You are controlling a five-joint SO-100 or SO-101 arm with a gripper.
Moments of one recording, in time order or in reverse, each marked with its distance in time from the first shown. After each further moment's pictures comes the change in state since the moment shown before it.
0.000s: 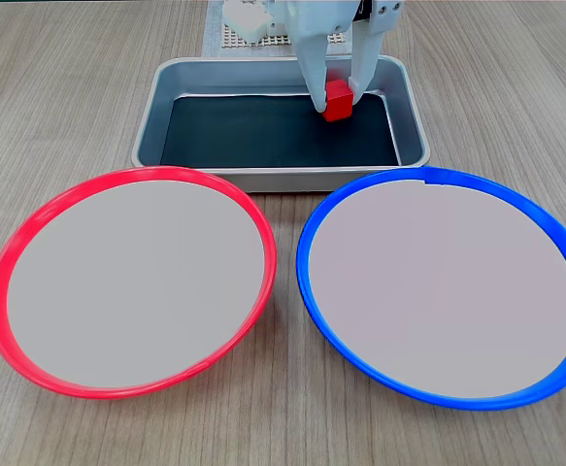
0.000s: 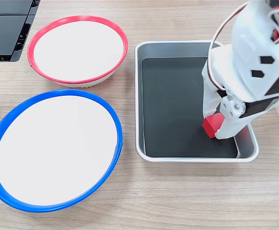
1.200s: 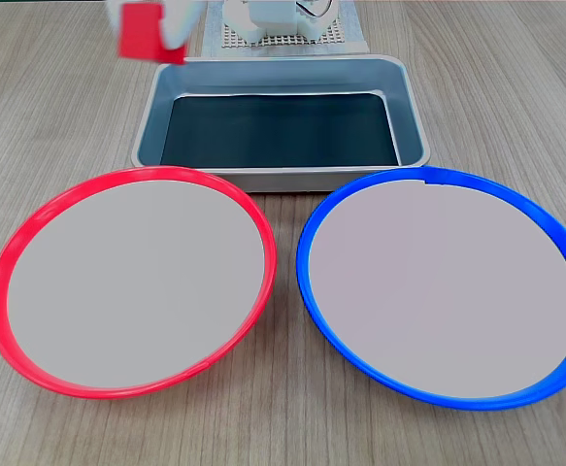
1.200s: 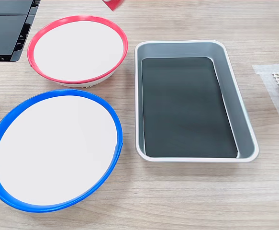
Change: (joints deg) arm 30.3 -11.2 -45.1 -1.9 20.0
